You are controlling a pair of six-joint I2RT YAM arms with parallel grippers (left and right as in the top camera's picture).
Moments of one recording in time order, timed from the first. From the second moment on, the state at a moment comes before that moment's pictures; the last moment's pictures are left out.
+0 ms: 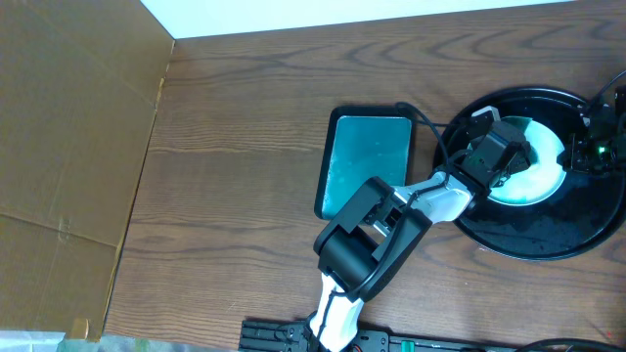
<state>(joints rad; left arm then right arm) -0.72 2.07 1.12 0.23 -0.08 -1.01 0.05 1.92 1.08 -0.42 -0.43 0.17</state>
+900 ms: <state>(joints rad) -0.55 1.65 1.12 -0.16 -0.17 -0.72 0.06 1.92 1.09 -0.44 -0.41 0.17</state>
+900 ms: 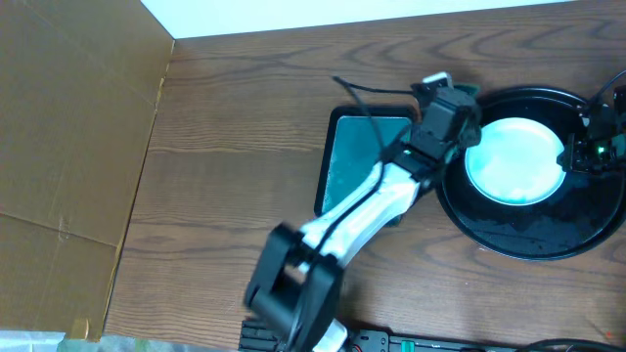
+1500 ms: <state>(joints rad) -0.20 1.62 1.07 -0.55 -0.21 -0.65 0.33 1.51 1.18 -0.61 0.18 0.06</state>
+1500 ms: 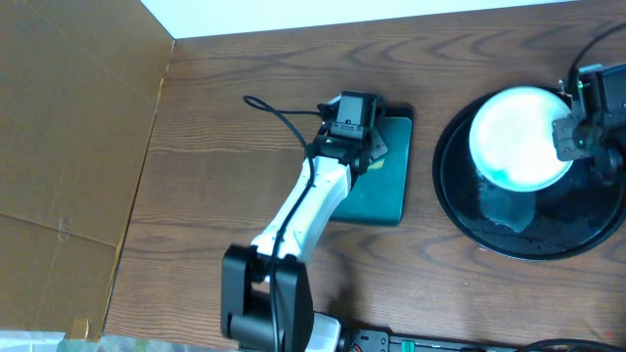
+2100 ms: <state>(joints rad) -0.15 1.81 1.07 -0.51 -0.19 -0.56 0.59 1.43 1.18 -0.55 0.83 -0.34</state>
